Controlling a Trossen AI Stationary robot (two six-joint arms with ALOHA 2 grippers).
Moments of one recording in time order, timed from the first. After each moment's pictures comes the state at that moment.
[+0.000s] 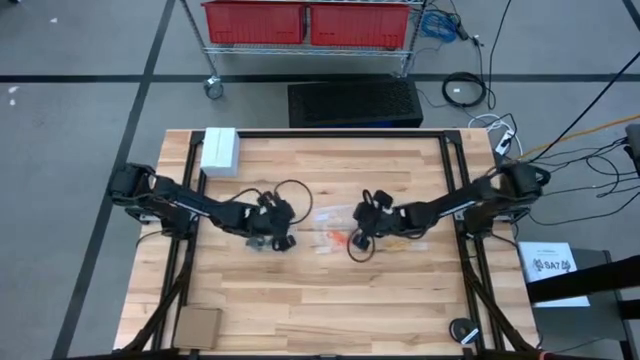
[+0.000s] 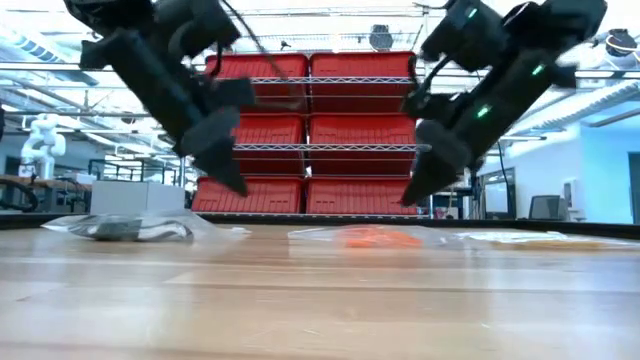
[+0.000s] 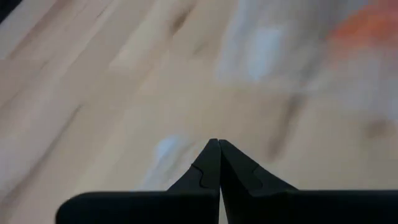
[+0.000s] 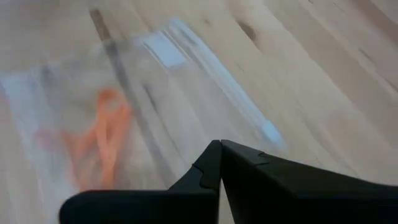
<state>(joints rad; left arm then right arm) -0.13 1.50 0.69 -0.21 -0.49 -0.44 0.10 1.63 0.68 0.08 0.43 0.42</state>
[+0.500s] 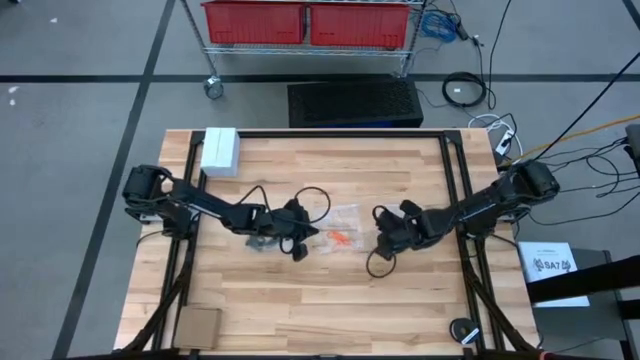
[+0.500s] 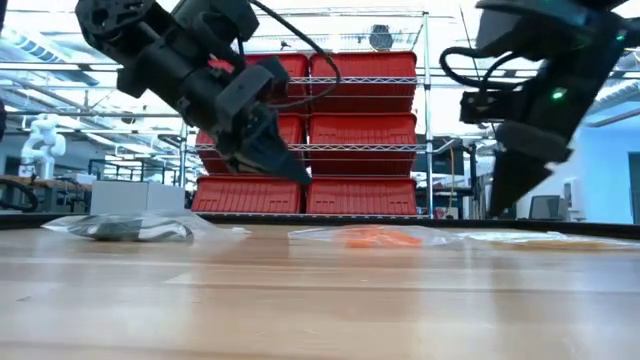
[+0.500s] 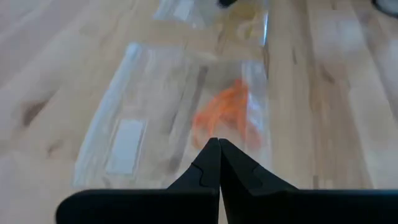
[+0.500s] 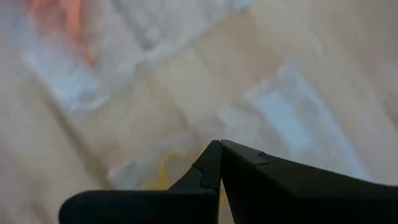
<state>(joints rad) -0.11 1.62 0.69 0.34 -0.16 -0.30 0.27 1.46 0.70 -0.53 0.47 0.78</state>
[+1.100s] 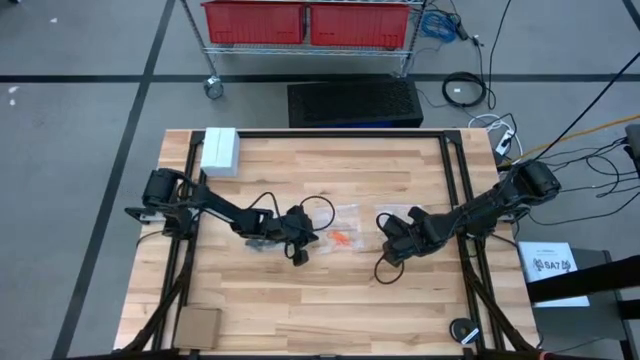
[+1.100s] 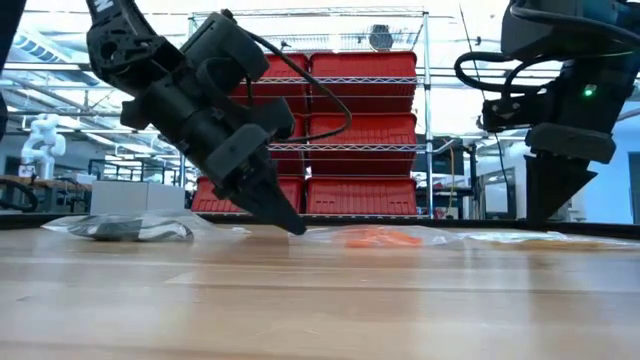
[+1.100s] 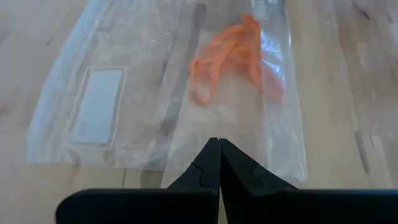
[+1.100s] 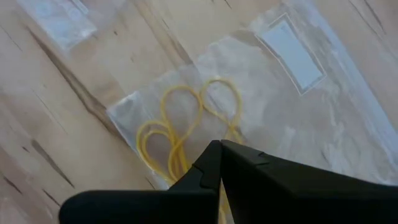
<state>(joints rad) -0.11 1.78 0.69 0.41 -0.11 -0.25 0.36 1.45 0.70 -0.68 0.36 0.95</state>
